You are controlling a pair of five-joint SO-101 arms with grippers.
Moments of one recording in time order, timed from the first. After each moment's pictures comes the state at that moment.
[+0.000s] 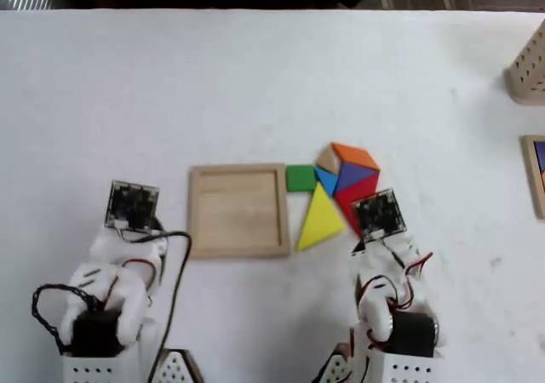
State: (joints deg) left arm -5.8 -104.0 84.6 68.7 -11.3; right arm 1.8 -102.6 84.7 72.6 27.1
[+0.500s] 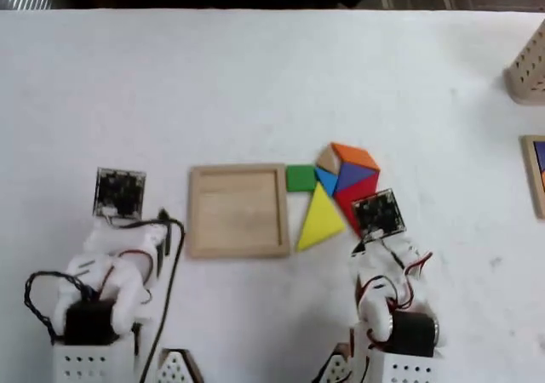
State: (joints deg) left arm -5.8 -90.1 76.7 67.1 -5.1; right arm 1.8 -102.6 84.7 73.1 25.8
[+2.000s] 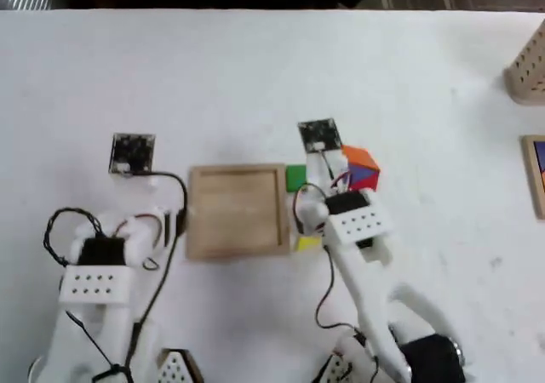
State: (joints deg) left arm -6.2 -53.8 71.9 50.6 -1.9; right arm -21.4 -20.7 51.9 47.7 -5.9
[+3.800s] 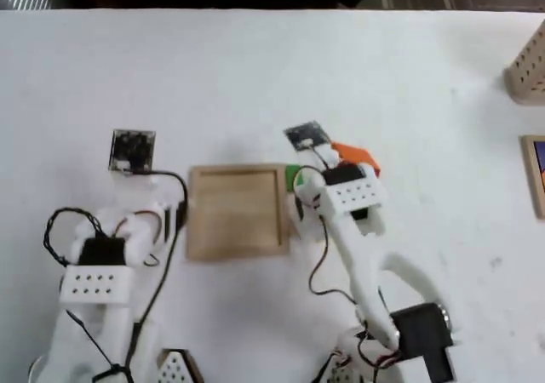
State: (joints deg) left arm -6.2 -53.8 72.1 46.8 -2.8; right arm -20.6 -12.5 40.1 65.1 8.2
